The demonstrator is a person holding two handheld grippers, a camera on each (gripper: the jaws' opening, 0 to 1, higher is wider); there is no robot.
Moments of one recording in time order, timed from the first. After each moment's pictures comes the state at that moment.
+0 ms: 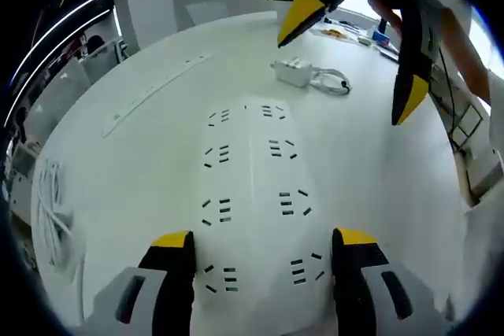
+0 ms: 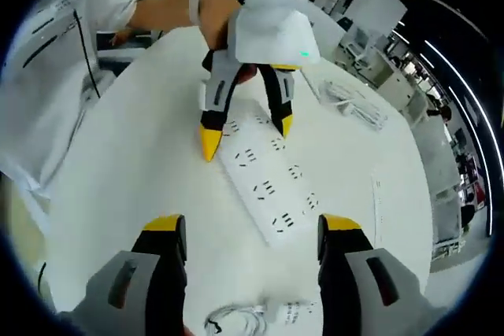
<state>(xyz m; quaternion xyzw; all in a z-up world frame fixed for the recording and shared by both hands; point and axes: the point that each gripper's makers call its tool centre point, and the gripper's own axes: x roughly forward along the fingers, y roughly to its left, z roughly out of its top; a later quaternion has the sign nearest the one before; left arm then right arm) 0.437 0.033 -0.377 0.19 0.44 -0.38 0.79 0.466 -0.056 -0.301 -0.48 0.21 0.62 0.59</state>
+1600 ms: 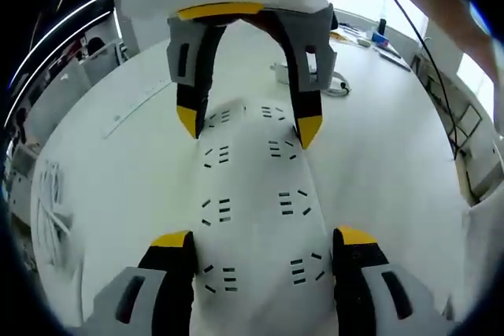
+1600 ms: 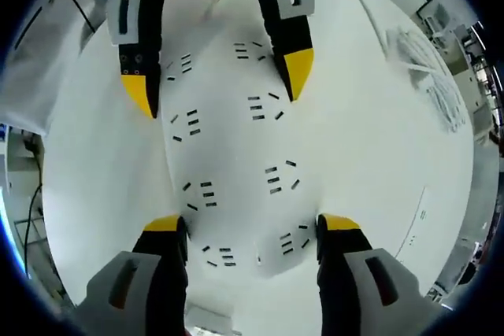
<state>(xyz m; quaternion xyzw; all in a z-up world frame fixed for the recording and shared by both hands) 0.439 0.029 -0.378 0.19 0.43 -0.39 0.79 0.509 -0.027 -0.379 -0.59 0.32 0.64 0.39</state>
